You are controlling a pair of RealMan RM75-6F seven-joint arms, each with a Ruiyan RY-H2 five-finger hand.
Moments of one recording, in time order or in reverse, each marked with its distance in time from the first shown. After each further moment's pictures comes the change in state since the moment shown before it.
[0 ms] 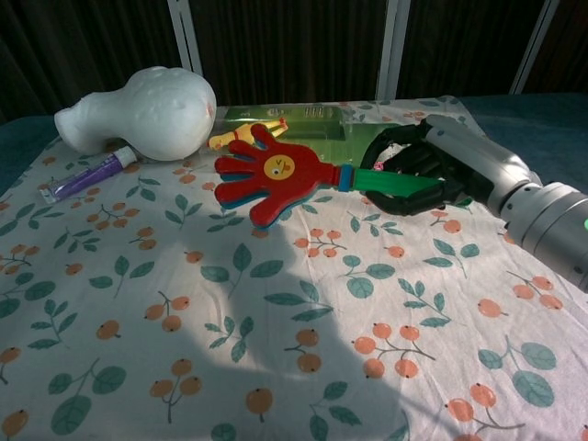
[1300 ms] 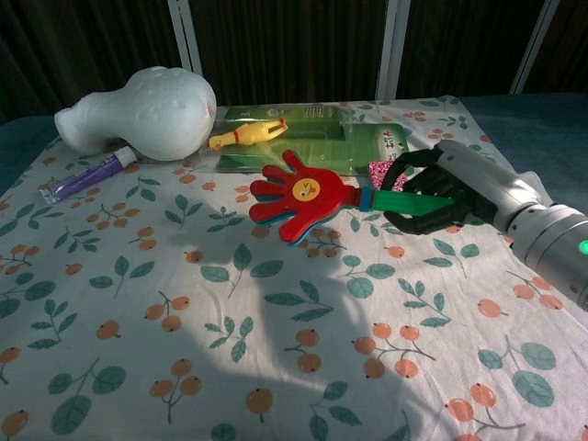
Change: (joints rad) left arm 0.004 0.000 -0.002 -0.004 0.003 0.009 0.011; right arm 0.008 -0.043 -0.047 0.059 0.140 0.026 -0.166
